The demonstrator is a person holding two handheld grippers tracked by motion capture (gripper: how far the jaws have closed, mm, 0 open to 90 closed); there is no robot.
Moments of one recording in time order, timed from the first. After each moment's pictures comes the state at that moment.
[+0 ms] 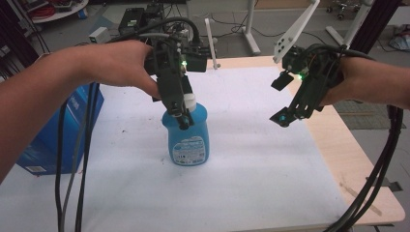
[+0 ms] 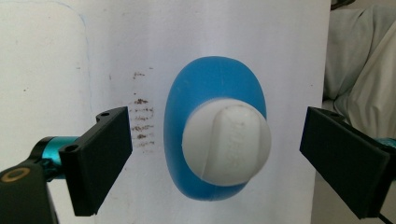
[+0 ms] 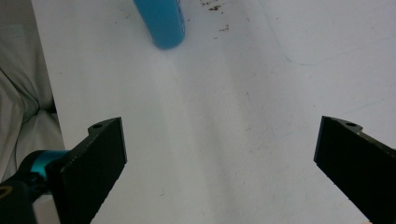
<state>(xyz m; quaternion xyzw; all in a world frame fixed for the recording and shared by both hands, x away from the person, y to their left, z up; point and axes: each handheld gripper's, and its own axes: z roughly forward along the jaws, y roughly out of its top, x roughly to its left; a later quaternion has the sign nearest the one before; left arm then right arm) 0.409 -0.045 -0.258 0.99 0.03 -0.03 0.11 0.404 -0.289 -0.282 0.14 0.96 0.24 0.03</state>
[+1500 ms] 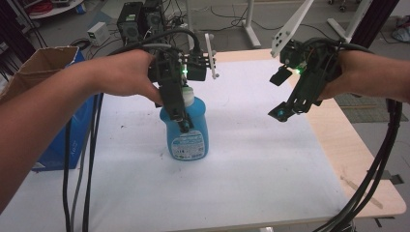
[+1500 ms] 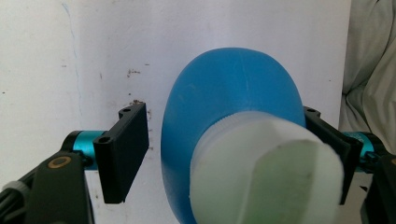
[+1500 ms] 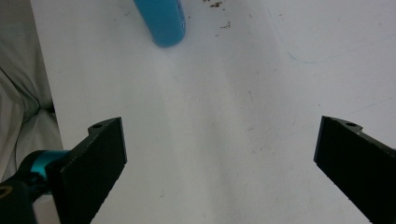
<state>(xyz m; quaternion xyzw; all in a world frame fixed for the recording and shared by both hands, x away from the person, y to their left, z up) 0.412 -0.048 -0.288 0.99 0.02 -0.03 0.10 0.405 -0.289 -0.289 0.14 0.96 0.23 0.02</state>
